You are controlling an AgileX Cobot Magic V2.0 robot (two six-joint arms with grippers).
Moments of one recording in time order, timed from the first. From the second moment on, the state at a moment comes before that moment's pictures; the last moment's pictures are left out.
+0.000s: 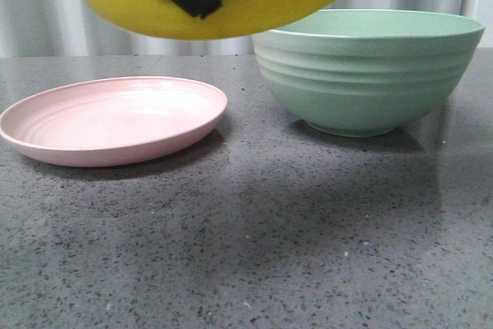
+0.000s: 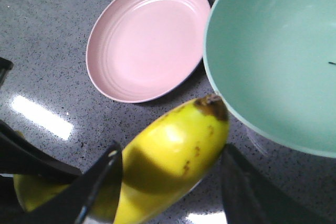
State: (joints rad) left arm -0.89 1.32 -1.27 -0.43 1.06 0.71; right arm 0.43 1.06 -1.09 0.40 0.85 0.01
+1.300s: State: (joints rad) left arm -0.89 1.31 -1.23 -0.52 1.07 0.73; right arm 0.43 1.09 -1.02 0.52 0.83 0.04
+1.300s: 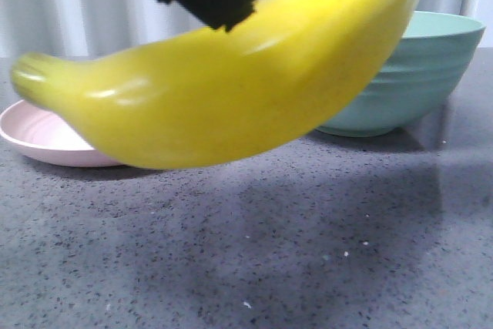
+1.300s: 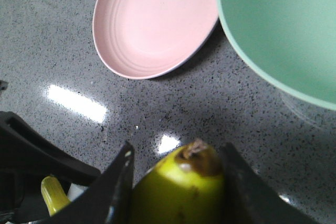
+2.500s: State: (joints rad) left arm -0.81 1.08 -1.23 -0.44 1.12 0.64; right arm 0.19 1.28 -1.20 0.20 0.48 0.02
